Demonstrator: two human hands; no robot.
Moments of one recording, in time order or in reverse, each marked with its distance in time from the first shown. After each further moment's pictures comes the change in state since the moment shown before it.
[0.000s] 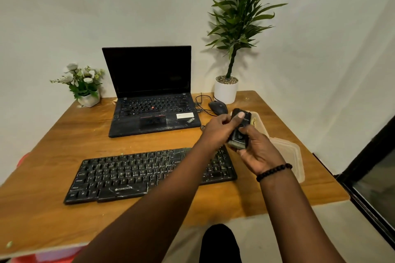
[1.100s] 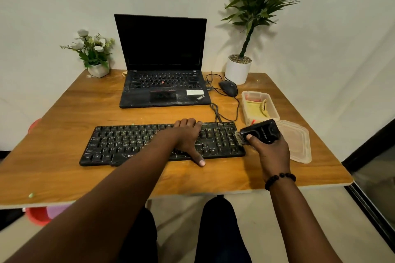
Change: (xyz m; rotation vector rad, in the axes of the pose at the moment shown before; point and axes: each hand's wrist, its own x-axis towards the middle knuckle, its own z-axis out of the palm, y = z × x) left_hand -0.031 -0.075 -0.106 1.290 -0.521 -0.108; right_hand -0.019 0.054 -0.058 -0.757 0.397 -0.388
